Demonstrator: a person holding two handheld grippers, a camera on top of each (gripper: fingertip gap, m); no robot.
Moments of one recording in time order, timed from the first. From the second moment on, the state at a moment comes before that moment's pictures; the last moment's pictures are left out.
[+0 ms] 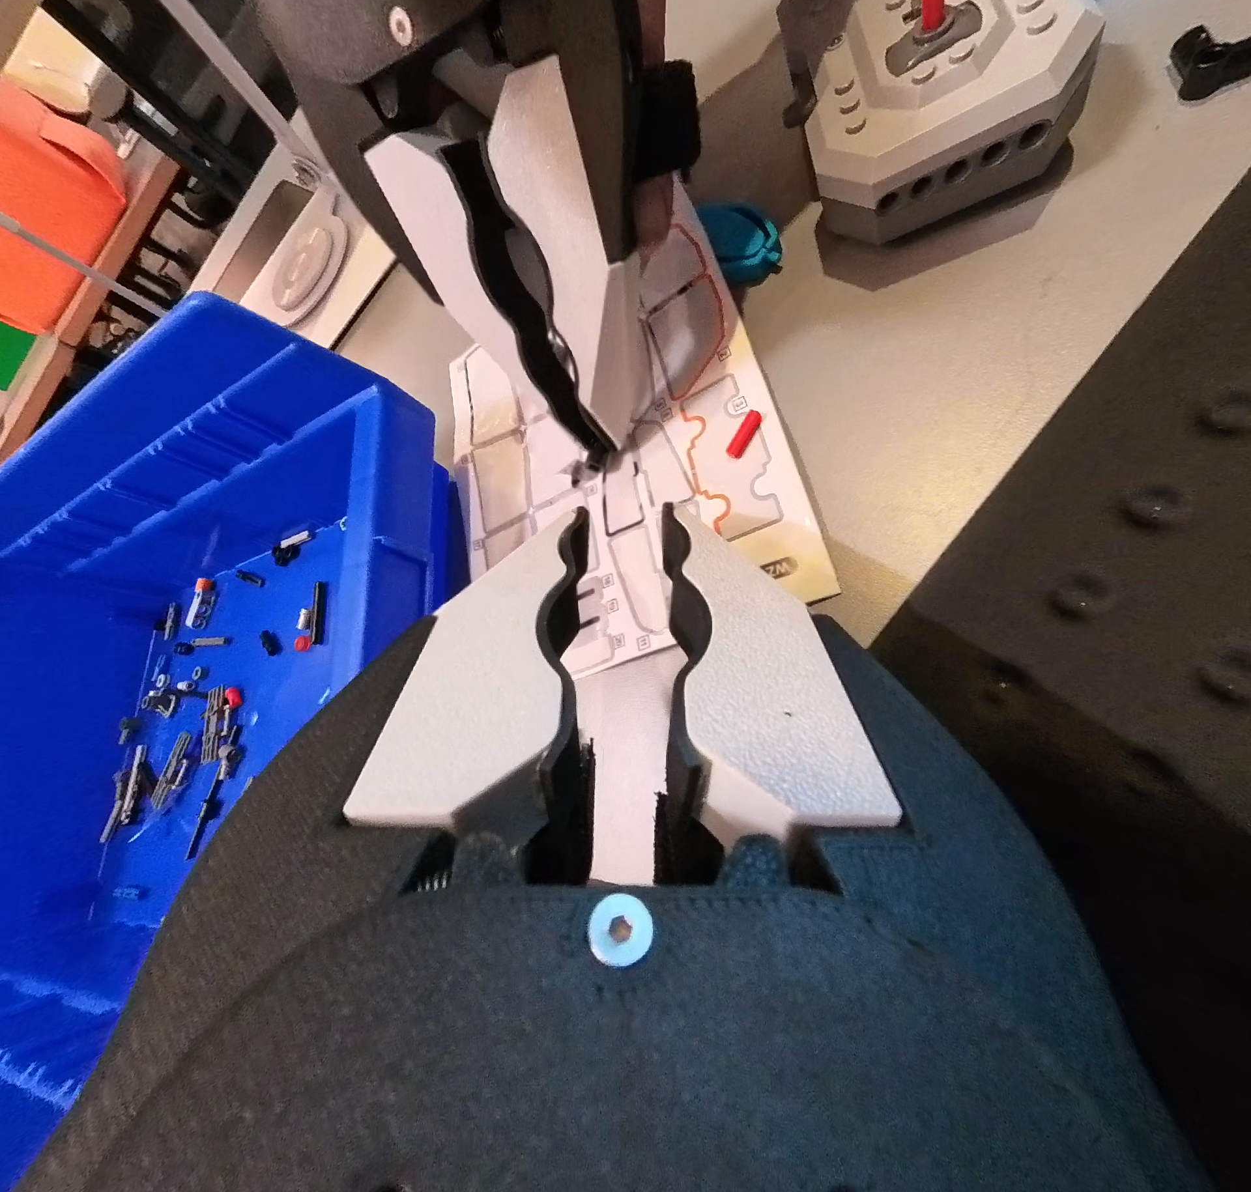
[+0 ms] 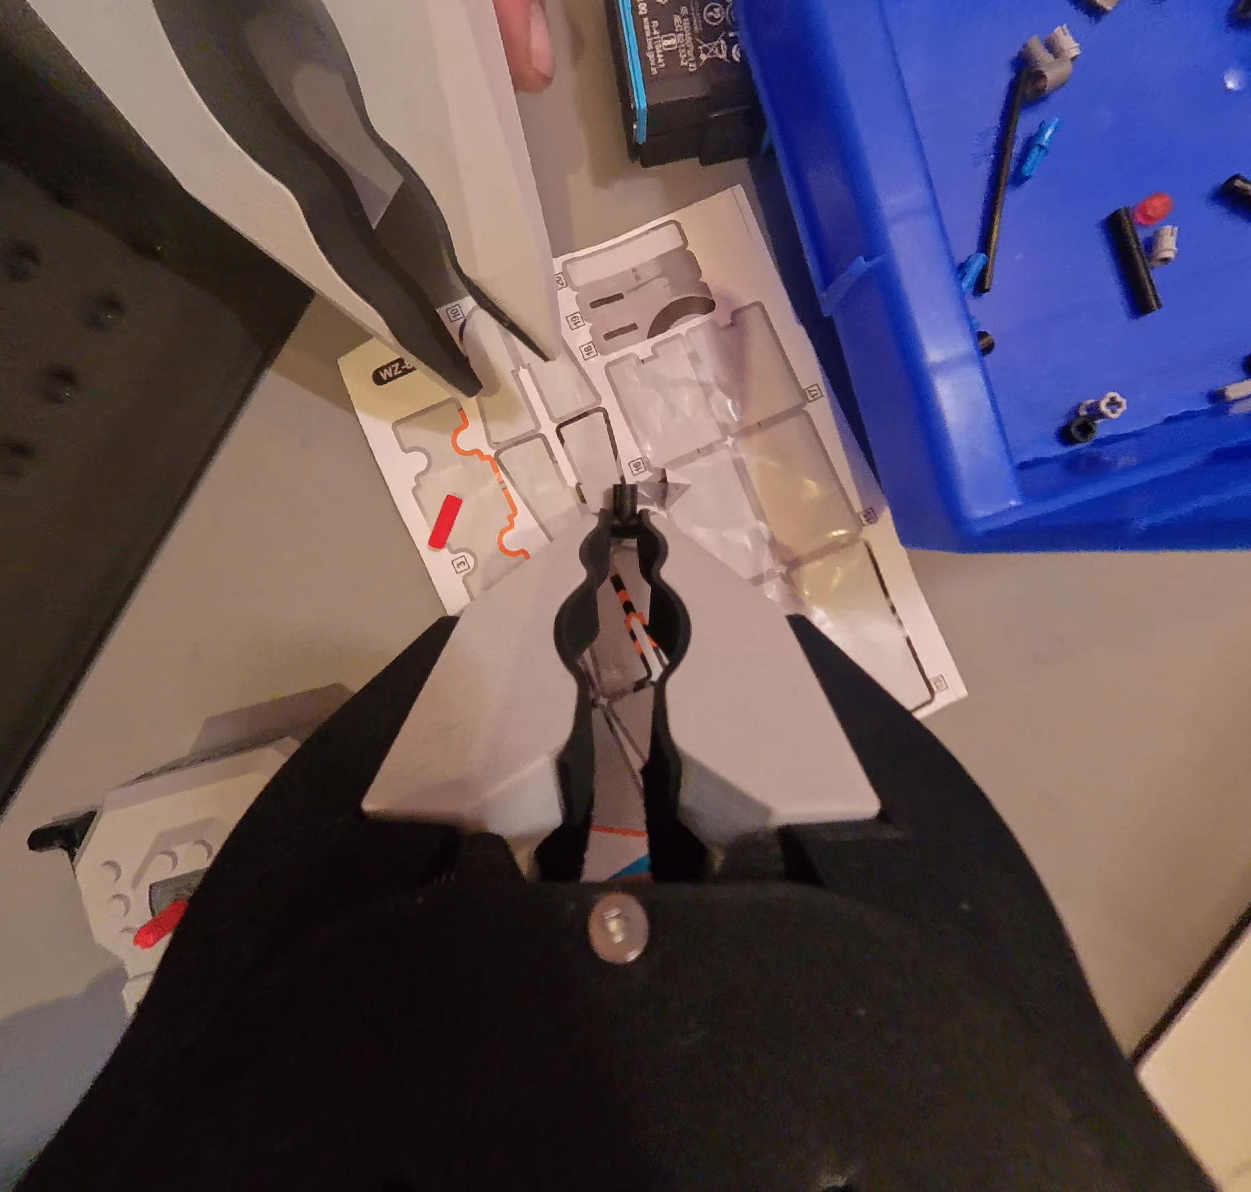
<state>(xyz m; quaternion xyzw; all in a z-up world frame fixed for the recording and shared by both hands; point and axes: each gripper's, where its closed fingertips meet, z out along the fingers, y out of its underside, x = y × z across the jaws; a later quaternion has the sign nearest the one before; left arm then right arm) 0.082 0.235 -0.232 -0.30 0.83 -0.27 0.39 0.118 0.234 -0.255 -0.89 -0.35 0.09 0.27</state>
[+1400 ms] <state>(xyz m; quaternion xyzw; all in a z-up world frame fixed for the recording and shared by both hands) 0.091 0.221 -0.162 -0.14 0.74 -0.32 0.57 0.080 0.222 -0.162 -0.83 -0.21 0.36 0.38</state>
